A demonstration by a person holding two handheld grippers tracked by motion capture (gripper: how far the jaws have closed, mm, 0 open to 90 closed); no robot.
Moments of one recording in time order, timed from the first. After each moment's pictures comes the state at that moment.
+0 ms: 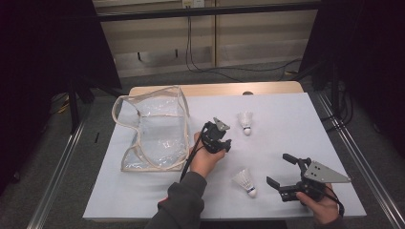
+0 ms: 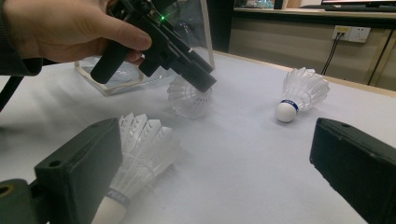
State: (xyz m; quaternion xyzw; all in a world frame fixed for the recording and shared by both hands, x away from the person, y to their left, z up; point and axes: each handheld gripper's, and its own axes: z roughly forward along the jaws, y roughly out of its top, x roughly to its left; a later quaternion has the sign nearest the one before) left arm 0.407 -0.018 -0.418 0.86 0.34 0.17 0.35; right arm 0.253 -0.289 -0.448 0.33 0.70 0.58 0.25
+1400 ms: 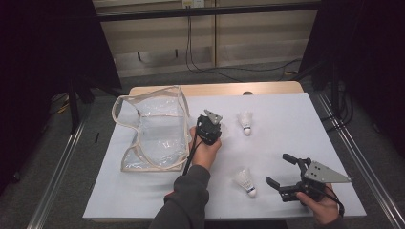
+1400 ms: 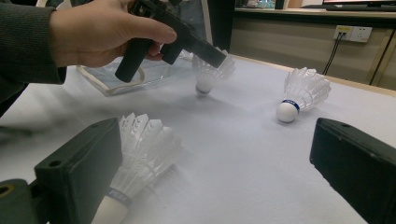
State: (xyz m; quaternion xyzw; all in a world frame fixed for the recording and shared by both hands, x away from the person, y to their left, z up) left arm 0.430 -0.010 -0.419 0.79 0.40 0.25 0.38; right arm 0.253 -0.289 -0.448 0.32 0.70 0.58 0.24
